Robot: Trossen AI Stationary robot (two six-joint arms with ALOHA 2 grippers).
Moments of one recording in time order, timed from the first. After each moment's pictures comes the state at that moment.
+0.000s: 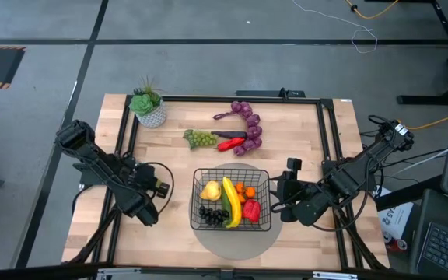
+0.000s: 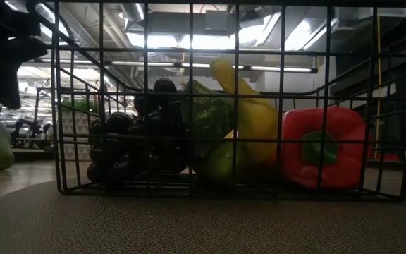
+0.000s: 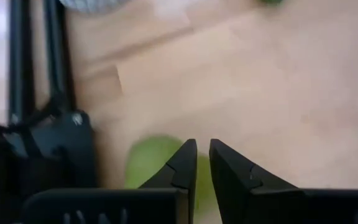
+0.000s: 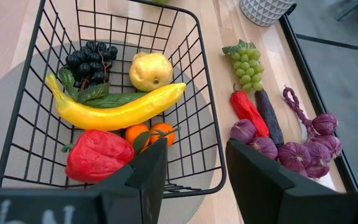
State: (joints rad) left arm -0.77 1.50 0.88 -1.41 -0.59 -2.16; right arm 0.67 1.41 1.33 -0.98 0.70 0.47
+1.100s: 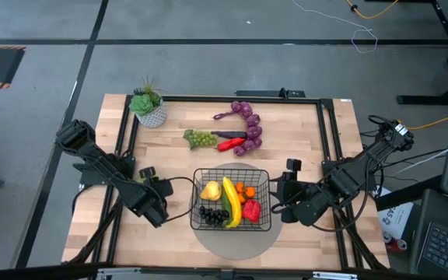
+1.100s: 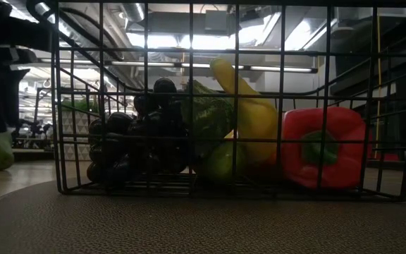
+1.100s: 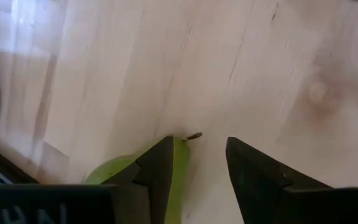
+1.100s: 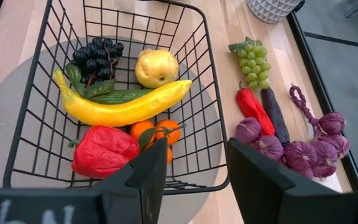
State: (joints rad) left arm -0.70 1.50 0.88 -1.05 -0.47 -1.05; right arm 0.67 1.41 1.33 -0.98 0.68 0.46
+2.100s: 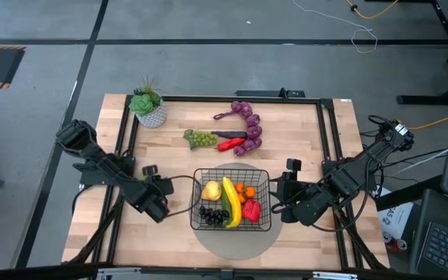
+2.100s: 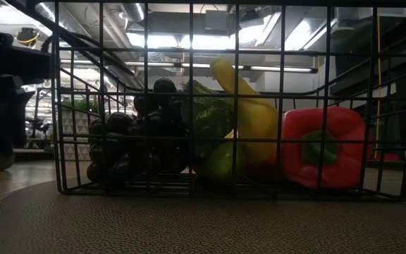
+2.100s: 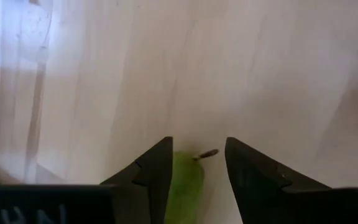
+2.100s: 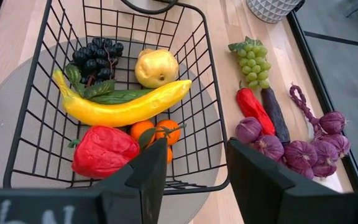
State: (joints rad) left arm -0.66 1.50 0.75 -0.90 -0.50 -0.94; right arm 0.67 1.41 1.33 -0.98 0.68 0.47
